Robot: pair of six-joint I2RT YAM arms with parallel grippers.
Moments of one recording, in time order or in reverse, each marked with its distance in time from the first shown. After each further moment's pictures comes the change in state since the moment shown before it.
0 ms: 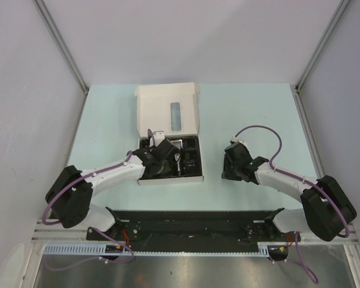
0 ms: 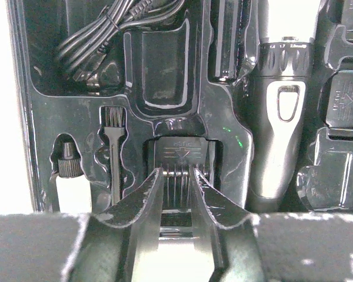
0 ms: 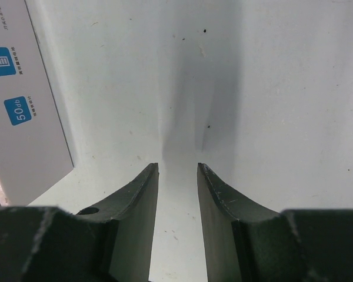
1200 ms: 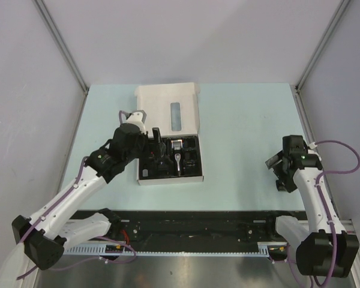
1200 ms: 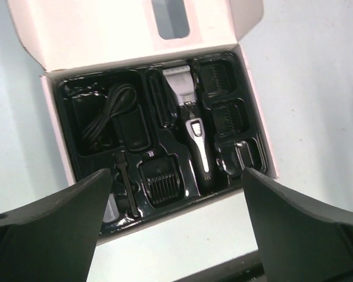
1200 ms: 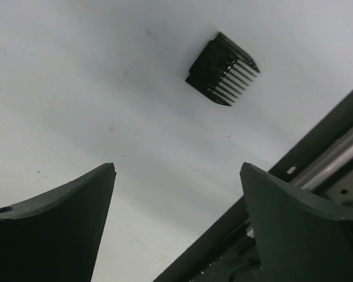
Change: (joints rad) left arm 0.199 -0.433 0.086 -0.012 0.285 0.342; right arm -0.647 -0.357 0.133 -0.646 0.130 0.262
